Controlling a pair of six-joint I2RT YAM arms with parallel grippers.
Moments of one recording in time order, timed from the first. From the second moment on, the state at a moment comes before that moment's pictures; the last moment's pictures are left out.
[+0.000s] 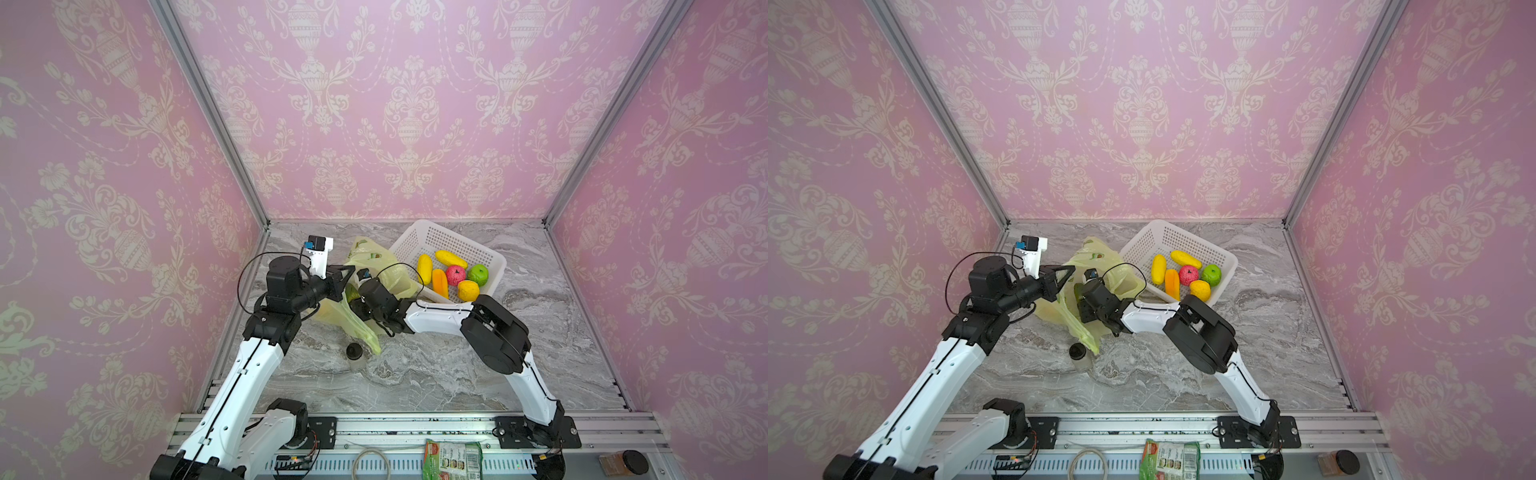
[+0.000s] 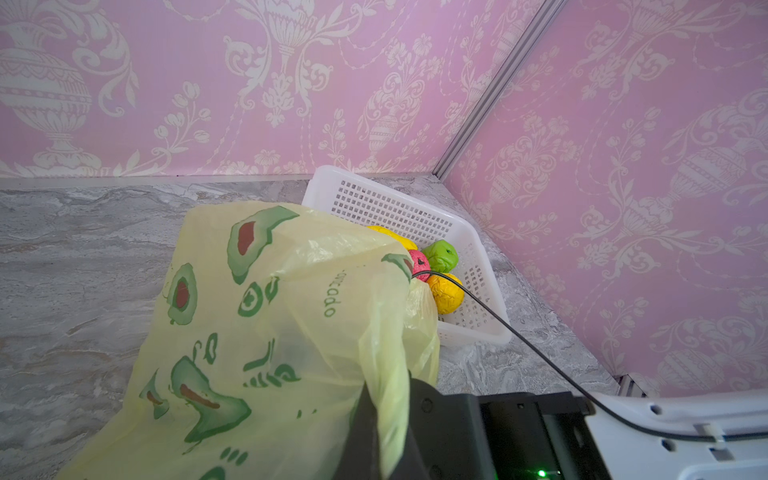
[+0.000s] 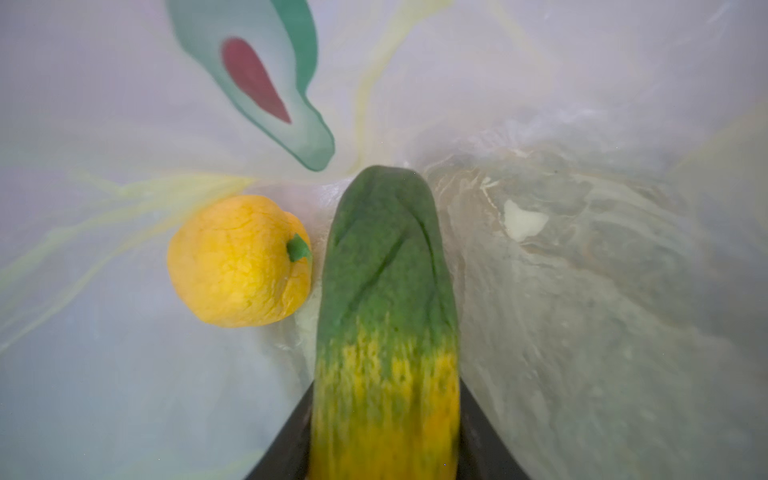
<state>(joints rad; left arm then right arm) -0.16 0.95 0.85 -0.21 0.55 -0.29 0.94 2.12 1.43 0.09 0.09 0.54</state>
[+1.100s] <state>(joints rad) -0.16 0.96 0.85 -0.21 0.55 -0.29 0.68 1.11 0.63 0.31 0.28 0.48</state>
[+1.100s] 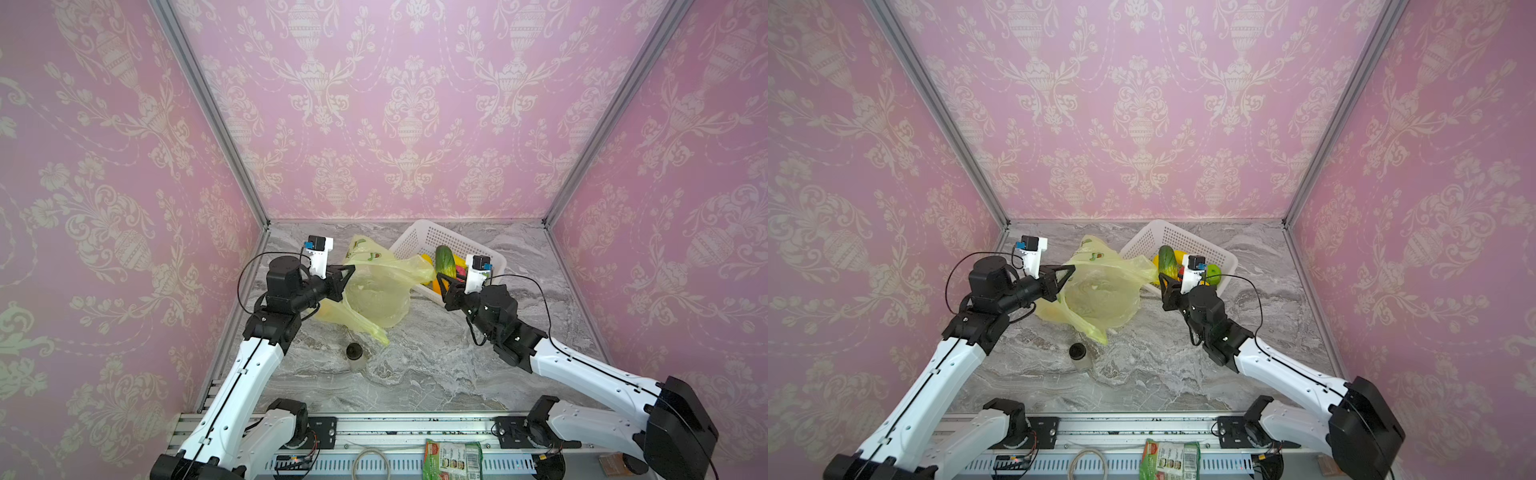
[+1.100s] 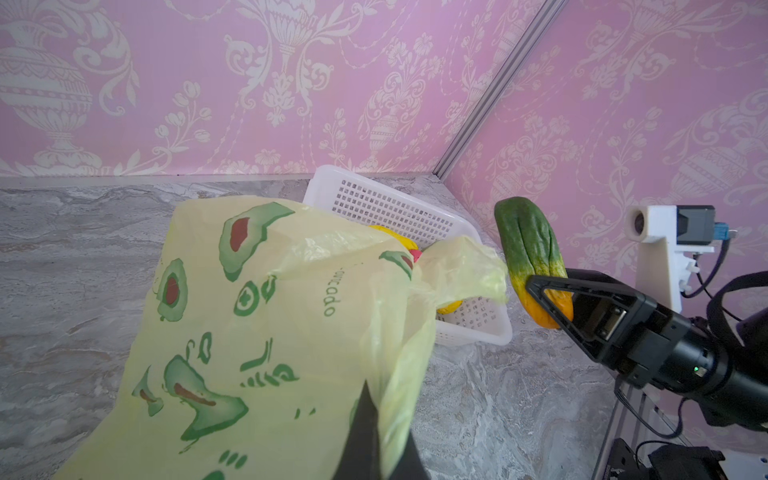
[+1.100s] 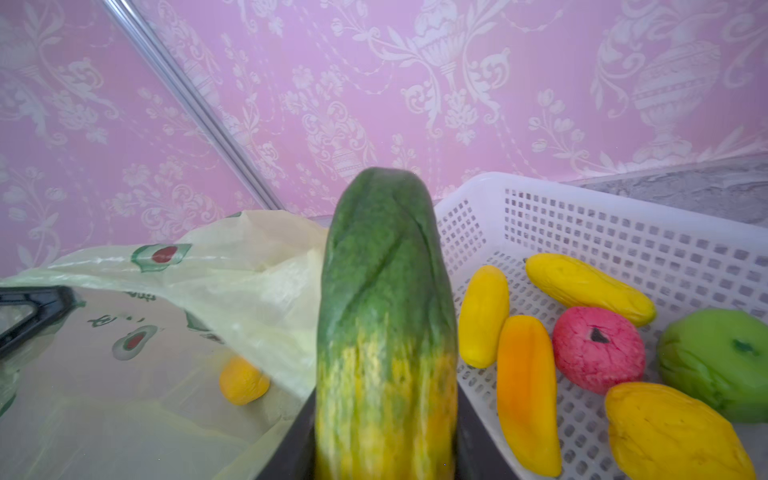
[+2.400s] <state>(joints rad) -0.16 0.96 0.85 -0.21 0.55 -0.29 0.36 1.67 0.87 0.21 0.09 0.58</state>
